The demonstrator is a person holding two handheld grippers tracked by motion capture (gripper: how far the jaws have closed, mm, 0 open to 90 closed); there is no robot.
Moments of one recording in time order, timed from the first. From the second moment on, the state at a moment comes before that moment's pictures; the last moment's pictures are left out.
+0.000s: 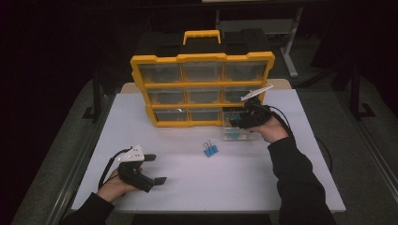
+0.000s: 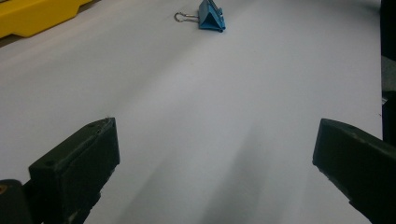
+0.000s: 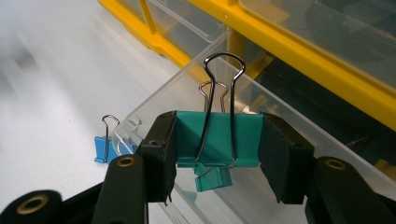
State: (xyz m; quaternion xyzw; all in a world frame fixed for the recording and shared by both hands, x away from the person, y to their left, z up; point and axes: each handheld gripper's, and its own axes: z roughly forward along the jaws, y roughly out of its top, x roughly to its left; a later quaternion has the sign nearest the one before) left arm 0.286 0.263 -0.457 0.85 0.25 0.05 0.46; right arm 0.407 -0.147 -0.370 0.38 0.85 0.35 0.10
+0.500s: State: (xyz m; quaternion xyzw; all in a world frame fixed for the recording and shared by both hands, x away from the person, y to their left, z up) left arm 0.286 0.263 -0.456 0.85 0.25 0.05 0.46; right arm 0.399 -0.152 -0.358 0.39 0.83 0.38 0.11
